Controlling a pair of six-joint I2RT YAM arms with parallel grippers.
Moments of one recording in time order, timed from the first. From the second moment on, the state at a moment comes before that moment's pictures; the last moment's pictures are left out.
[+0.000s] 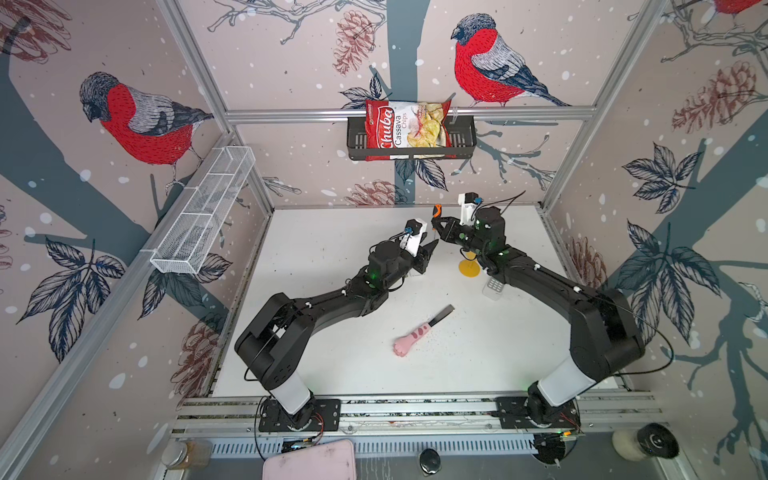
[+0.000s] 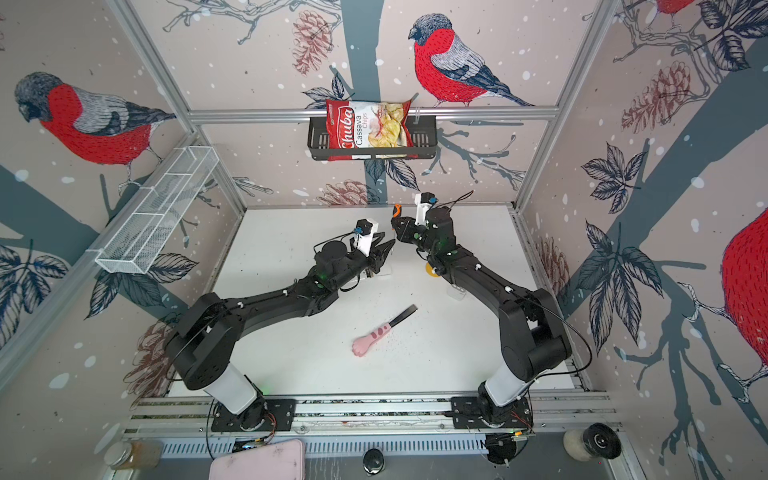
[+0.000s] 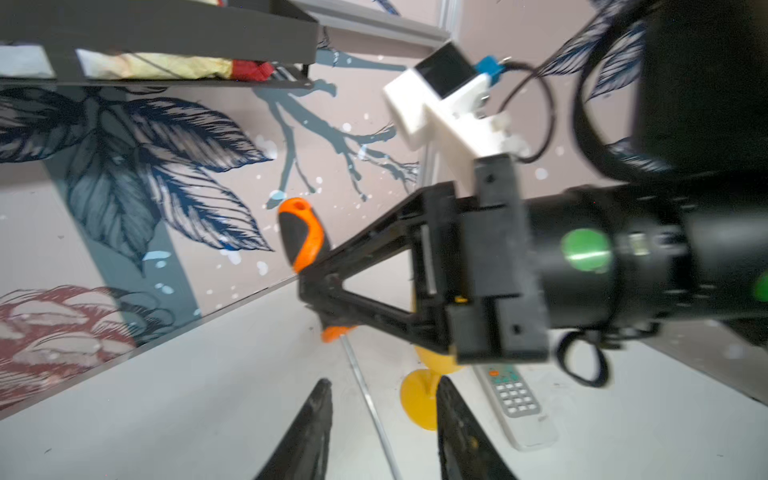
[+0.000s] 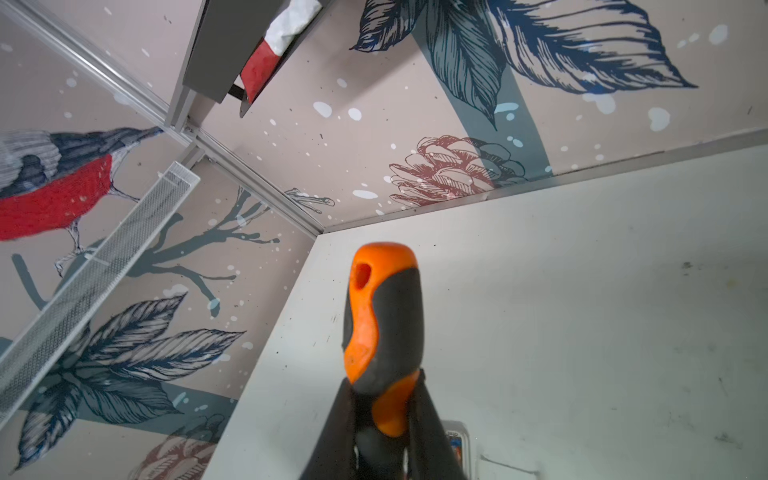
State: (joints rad) left arm -0.73 1.67 0.98 0.64 0.05 -0.05; right arm 0.47 1.61 1.11 0.26 -0.28 0.61
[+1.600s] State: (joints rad) left arm -0.72 1.83 1.15 0.54 0.18 -0.16; right arm 0.45 1.45 0.94 0.36 -0.22 0.66
